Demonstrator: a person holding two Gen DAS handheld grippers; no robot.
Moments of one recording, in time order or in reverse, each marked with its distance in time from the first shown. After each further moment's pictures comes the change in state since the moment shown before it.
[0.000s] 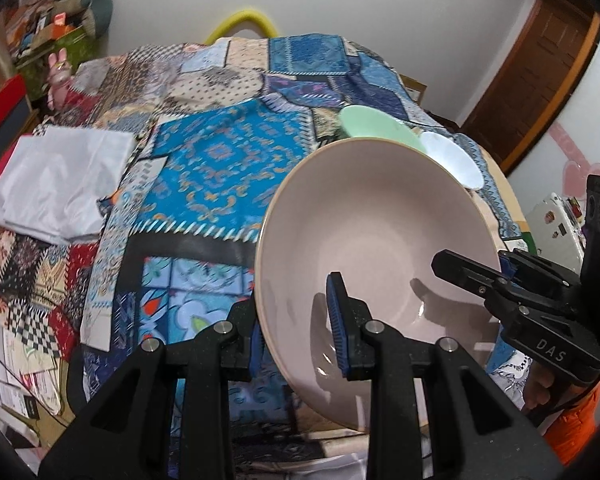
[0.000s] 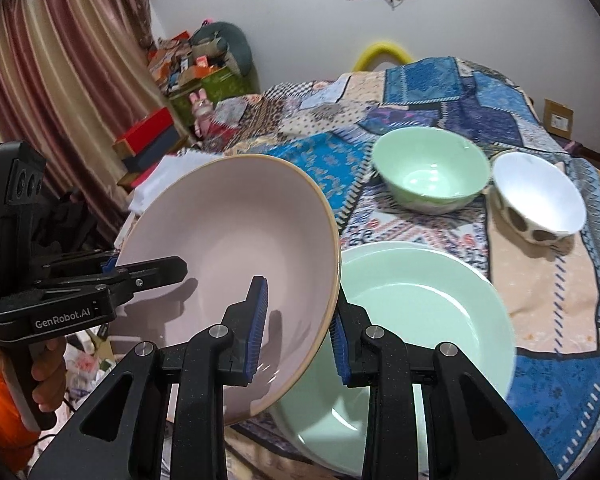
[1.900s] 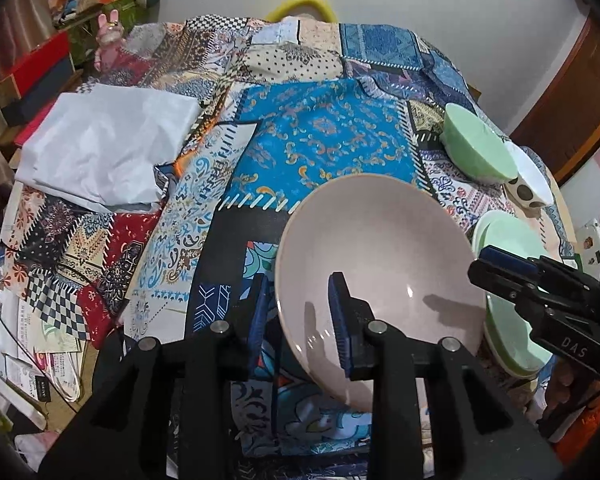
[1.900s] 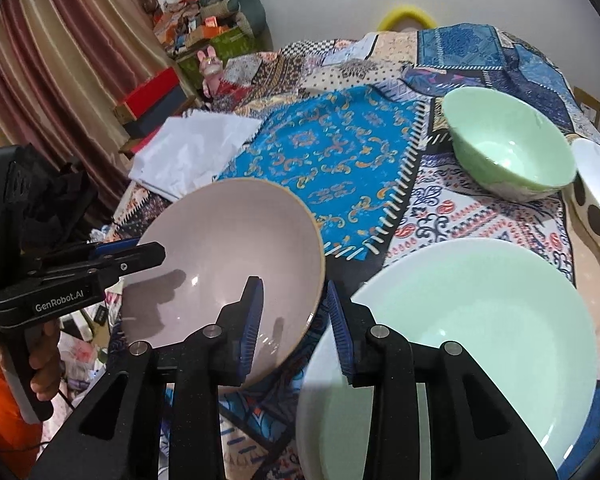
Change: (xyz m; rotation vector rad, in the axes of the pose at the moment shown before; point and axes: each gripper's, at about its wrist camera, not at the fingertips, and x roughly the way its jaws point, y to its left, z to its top) left arm 0.025 0.084 -0.008 -0.107 0.029 0.123; right arm 0.066 0.023 0.006 -0.016 0.125 0.044
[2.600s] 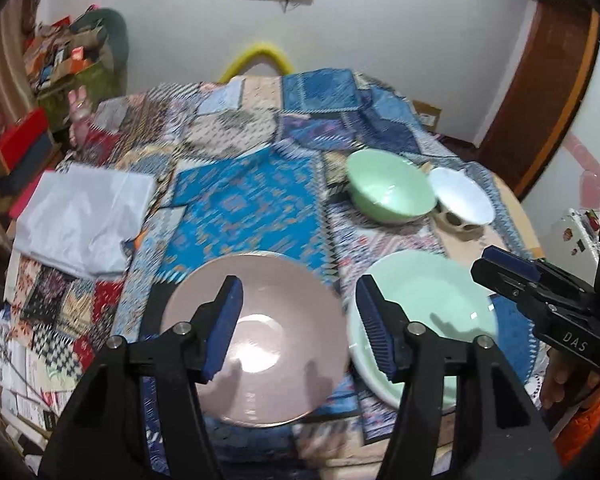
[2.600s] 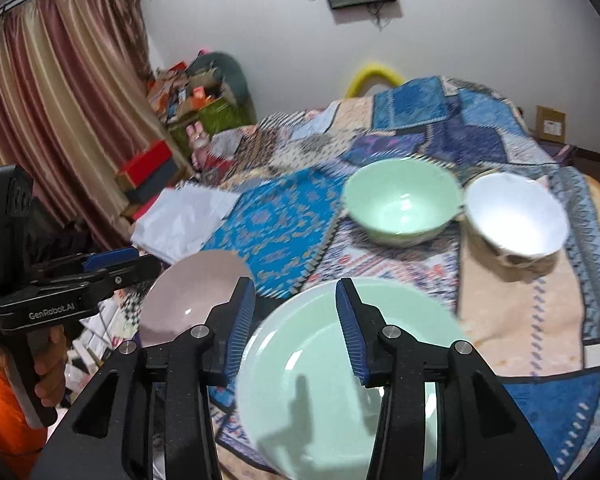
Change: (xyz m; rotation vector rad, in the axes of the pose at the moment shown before) left arm -0.058 -0.115 0.022 0.140 -0.164 -0.039; right arm -0.104 -0.055 -0.007 0.058 -0.239 -0.032
